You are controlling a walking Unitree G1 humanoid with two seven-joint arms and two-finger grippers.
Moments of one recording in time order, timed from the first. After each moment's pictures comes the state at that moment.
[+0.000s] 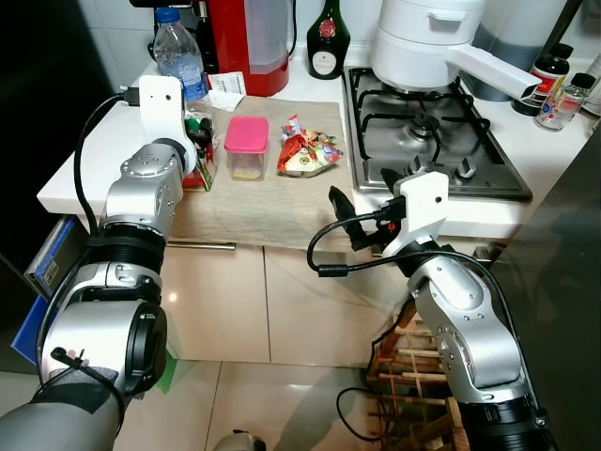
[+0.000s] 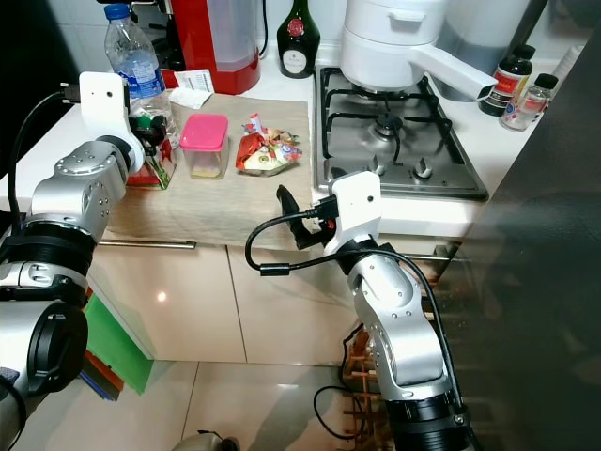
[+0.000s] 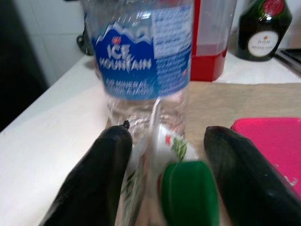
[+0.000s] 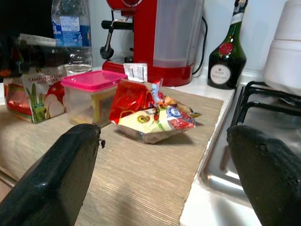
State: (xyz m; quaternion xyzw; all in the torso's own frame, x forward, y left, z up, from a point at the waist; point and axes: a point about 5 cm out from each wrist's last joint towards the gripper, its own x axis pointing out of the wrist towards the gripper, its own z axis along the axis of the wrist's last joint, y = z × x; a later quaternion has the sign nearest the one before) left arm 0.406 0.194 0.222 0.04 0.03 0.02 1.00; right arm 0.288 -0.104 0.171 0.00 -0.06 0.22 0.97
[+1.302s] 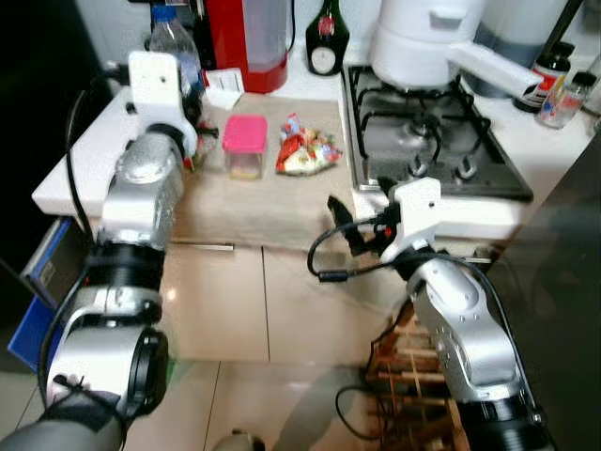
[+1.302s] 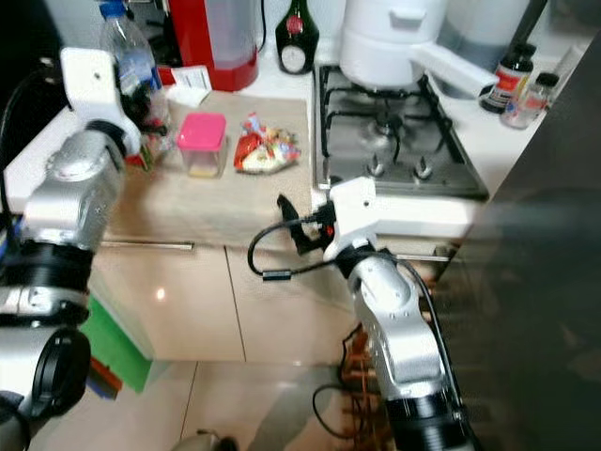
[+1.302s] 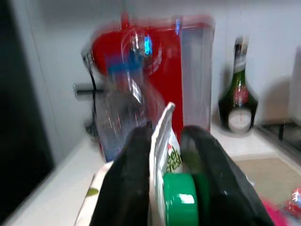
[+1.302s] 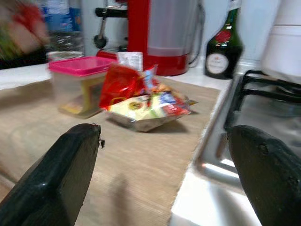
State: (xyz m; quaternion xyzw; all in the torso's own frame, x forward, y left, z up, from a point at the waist) left arm 0.375 0.187 0.270 0.07 -0.16 0.00 0.98; right arm 0.292 -0.108 0.162 -0.01 -0.06 0.21 0.98
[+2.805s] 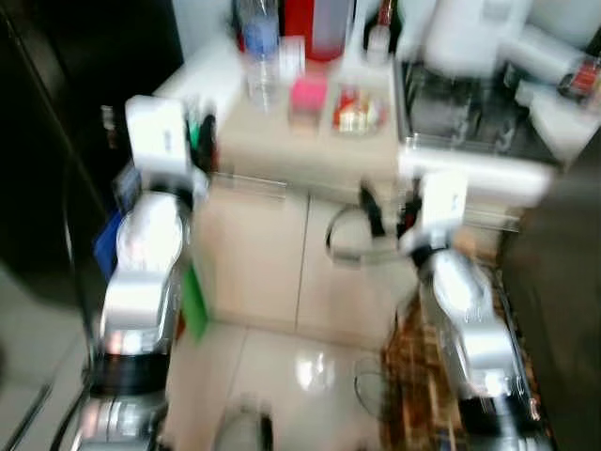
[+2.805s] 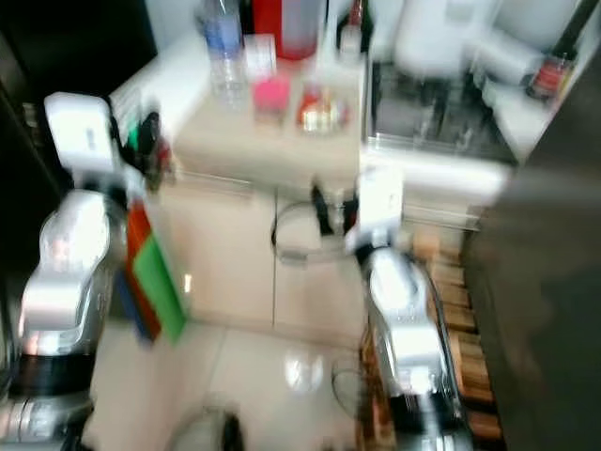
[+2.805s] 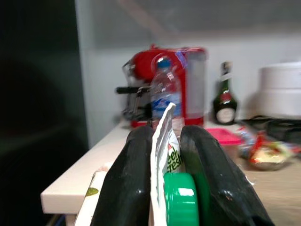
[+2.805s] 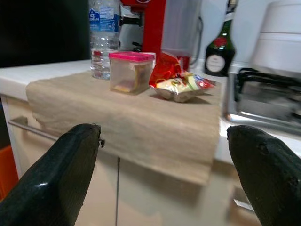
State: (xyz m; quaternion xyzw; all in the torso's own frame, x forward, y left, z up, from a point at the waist) left arm 0.319 0.153 0.234 0.04 -0.18 -0.05 0.98; right arm 0.304 -0.132 0.153 -0.01 -0.06 0.11 0.99
